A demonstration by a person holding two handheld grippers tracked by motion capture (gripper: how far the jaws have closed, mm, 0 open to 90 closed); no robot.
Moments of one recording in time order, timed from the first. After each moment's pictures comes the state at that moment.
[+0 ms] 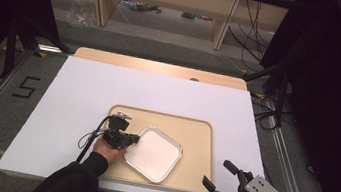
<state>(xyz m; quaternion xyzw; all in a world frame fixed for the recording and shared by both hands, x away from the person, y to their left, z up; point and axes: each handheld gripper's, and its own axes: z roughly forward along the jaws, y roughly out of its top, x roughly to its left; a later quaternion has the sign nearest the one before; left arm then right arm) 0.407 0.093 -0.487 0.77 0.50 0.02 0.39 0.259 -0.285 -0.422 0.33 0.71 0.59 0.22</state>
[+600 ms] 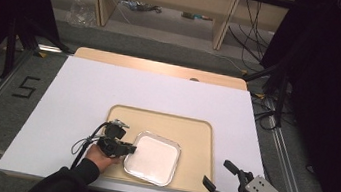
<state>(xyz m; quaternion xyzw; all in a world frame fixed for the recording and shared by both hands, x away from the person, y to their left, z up) 0.383 0.102 -0.484 0.80 0.47 0.01 0.36 0.259 -0.285 -0.422 0.33 0.70 0.59 0.22</state>
